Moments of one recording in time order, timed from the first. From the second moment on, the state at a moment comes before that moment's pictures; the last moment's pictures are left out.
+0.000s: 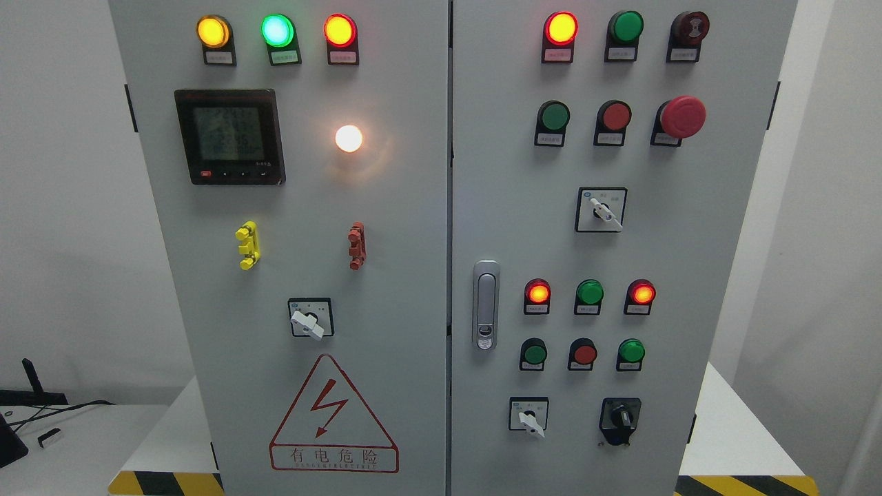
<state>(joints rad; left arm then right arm) -0.04 -0.09 0.08 0.06 0.00 -0.16 0.06 0.19 0.01 0.00 -0.16 0.00 -0.07 -0.05</state>
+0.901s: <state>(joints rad) -0.04 -0.09 0.08 0.06 0.00 -0.16 0.06 0.31 0.00 0.00 -0.33 0.00 -0.03 -0.05</state>
